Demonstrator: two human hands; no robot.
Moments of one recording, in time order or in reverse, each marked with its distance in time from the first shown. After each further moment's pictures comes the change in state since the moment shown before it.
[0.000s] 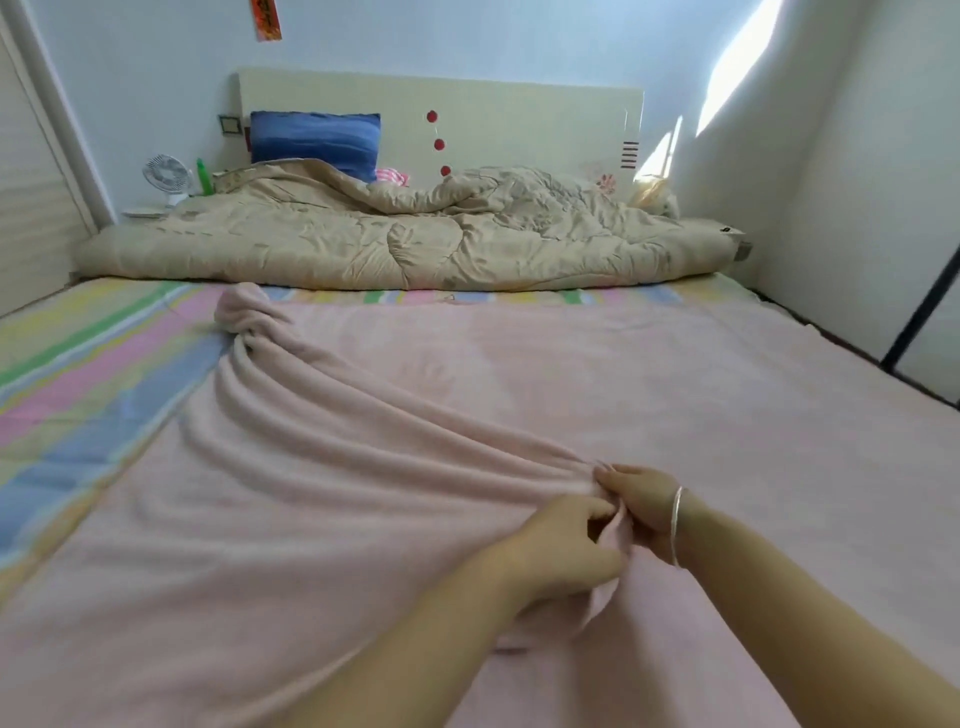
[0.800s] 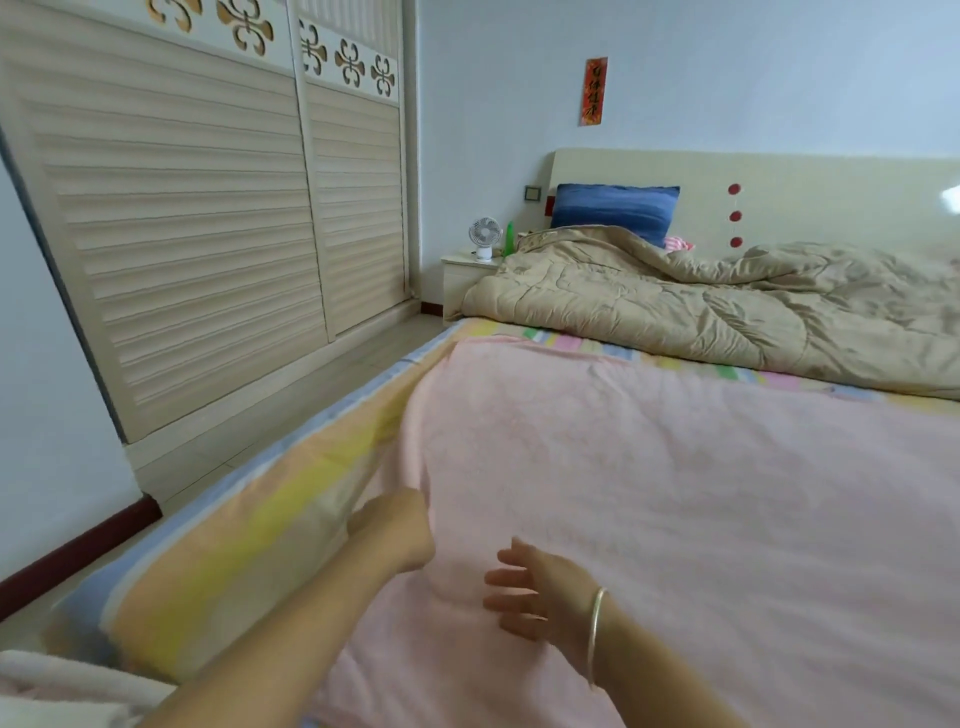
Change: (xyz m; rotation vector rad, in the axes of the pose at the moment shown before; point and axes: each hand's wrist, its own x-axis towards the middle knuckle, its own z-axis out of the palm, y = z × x) left_hand -0.447 -0.215 -0.463 0.727 0.538 -0.993; right_hand -0.162 -0.047 0.621 -0.026 -0.592 0.069
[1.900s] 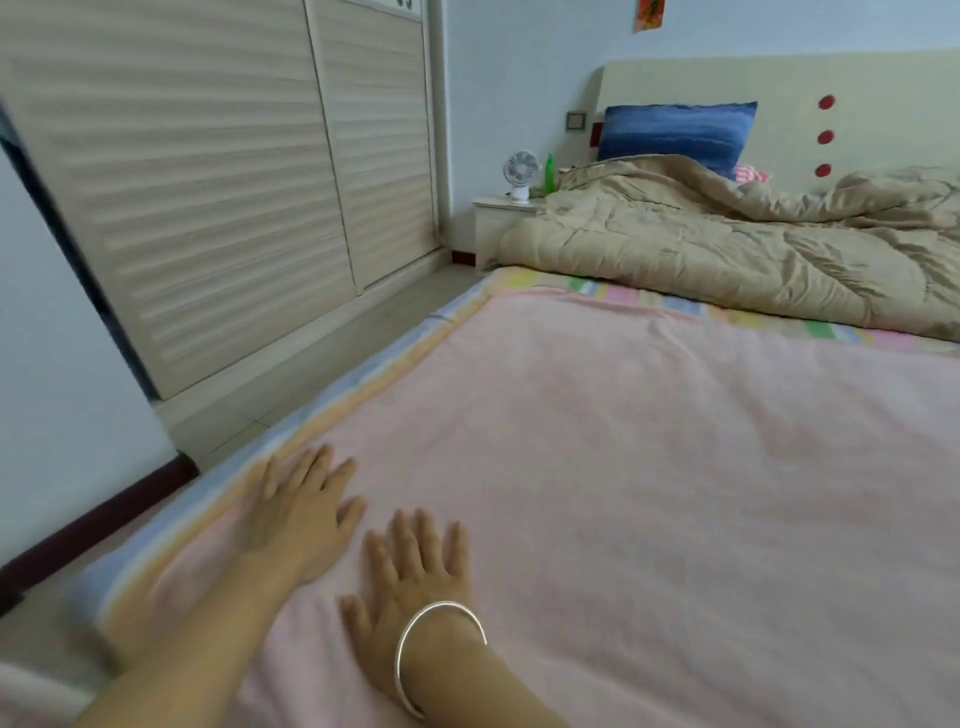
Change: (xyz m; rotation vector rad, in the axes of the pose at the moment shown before) left_hand 0.097 -0.127 0.055 0.198 0.250 0.023; right_hand 0.090 0.032 0.129 -1.600 -0.060 -0.542
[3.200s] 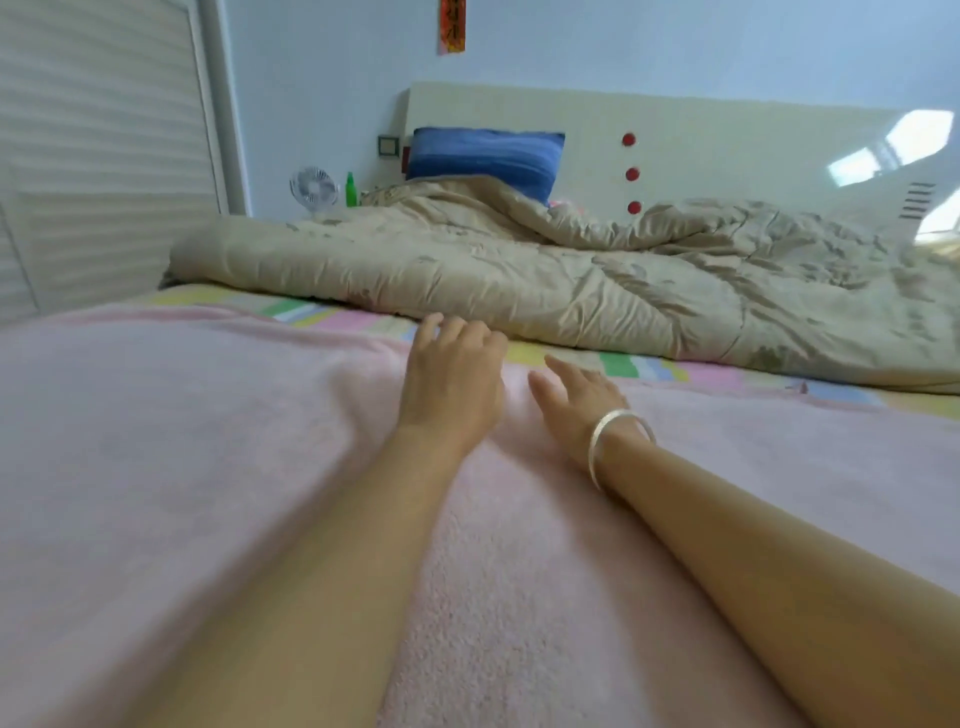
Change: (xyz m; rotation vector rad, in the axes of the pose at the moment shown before) left_hand 0.346 0.615 0.009 -0.242 0.782 0.531; right_hand 0.121 0.693 -0.095 0.286 0.494 0.560
